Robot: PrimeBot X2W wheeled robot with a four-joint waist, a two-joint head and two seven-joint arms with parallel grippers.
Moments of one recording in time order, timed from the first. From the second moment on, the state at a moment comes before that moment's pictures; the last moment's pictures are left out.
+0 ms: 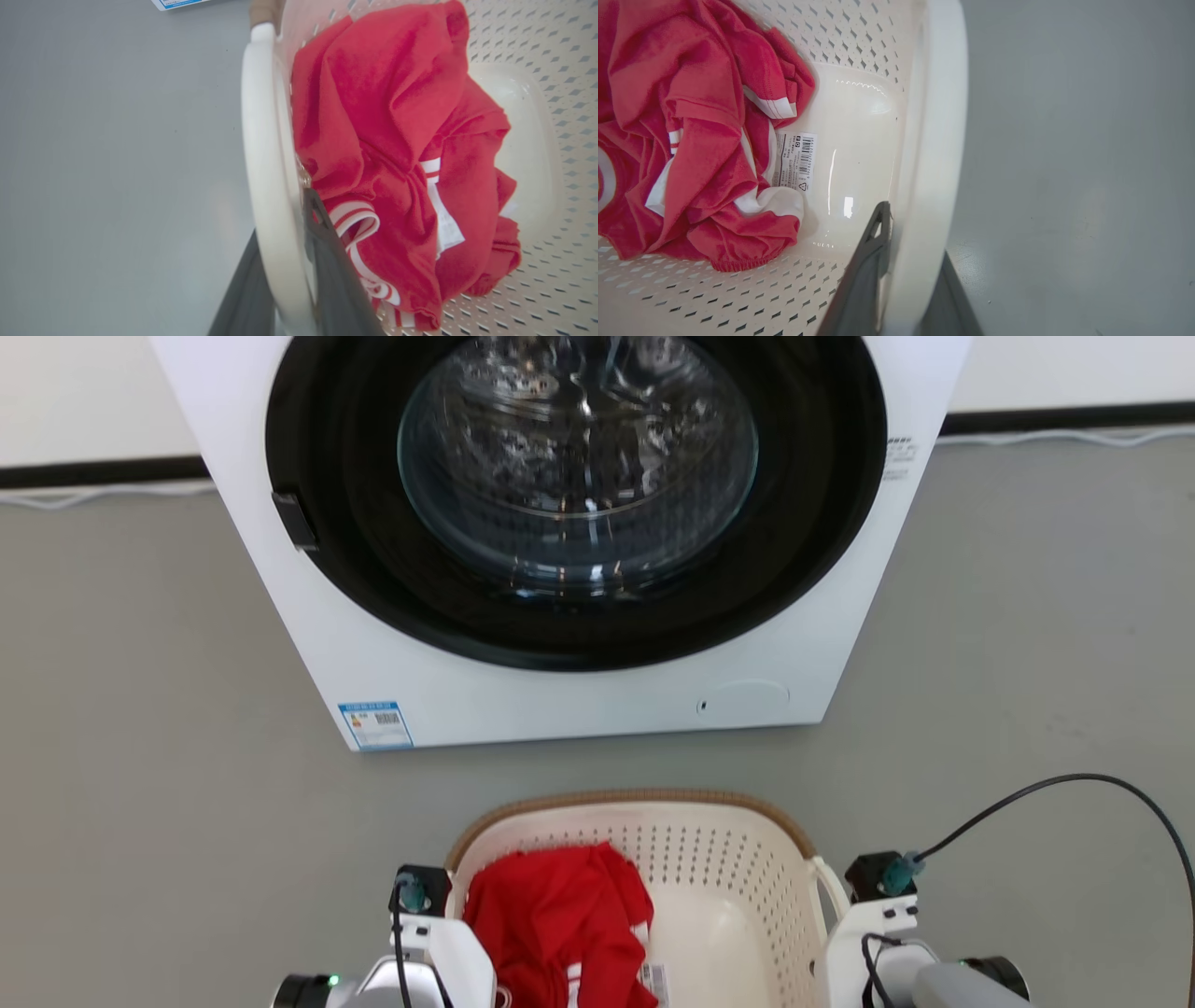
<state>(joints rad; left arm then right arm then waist) -0.56 0.05 -1.20 1.23 -1.12 0.11 0.03 -0.54 -0.08 0.81 1.23 0.81 0.11 0.23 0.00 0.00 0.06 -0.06</state>
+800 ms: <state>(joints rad) -0.87 0.05 -1.16 1.27 -1.12 0.15 -0.14 -0.83 -0.08 0.78 1.26 0.81 0.11 -0.05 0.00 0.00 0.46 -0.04</state>
